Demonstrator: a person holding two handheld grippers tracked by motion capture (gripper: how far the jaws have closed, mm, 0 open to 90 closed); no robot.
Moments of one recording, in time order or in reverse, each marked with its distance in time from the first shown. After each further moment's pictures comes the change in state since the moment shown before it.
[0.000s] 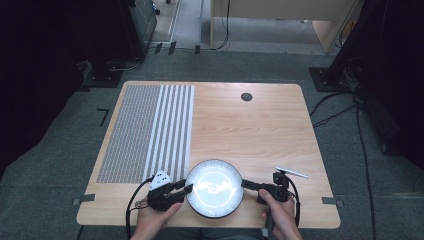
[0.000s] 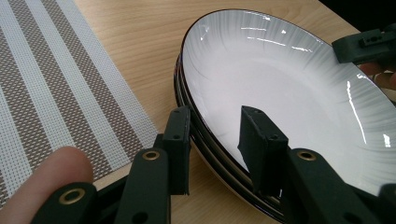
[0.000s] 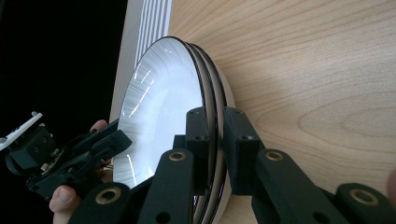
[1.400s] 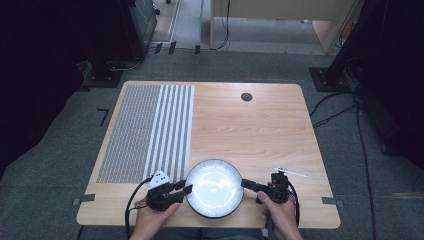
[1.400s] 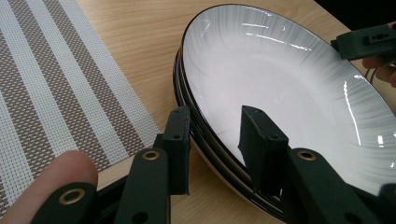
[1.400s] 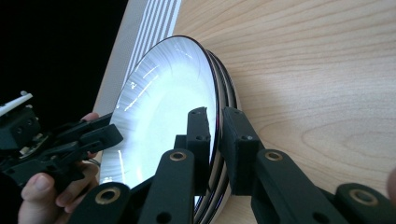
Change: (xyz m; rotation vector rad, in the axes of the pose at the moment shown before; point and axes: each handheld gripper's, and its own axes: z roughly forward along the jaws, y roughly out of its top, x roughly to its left) left arm 0.003 -0.002 0.000 0.010 -0.014 -0.025; right arm 0.015 -0.004 -0.002 -0.036 -0.051 -0.162
